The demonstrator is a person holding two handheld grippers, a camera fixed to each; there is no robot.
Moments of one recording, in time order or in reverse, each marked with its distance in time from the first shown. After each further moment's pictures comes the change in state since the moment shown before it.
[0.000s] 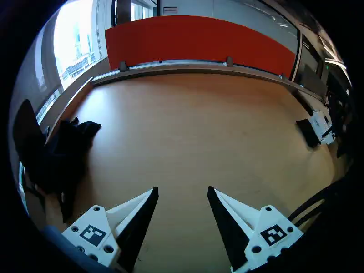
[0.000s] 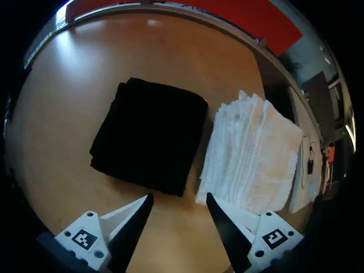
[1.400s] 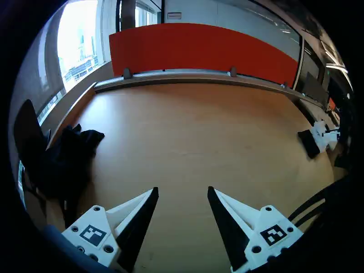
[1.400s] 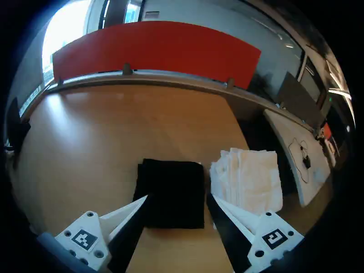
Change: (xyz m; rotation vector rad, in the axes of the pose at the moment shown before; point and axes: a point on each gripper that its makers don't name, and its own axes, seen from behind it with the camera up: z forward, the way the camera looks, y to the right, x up) left arm 0.030 -0.010 -0.001 0.011 0.053 -0.025; right arm 0.081 -0.029 -0.075 -0.042 0.459 0.274
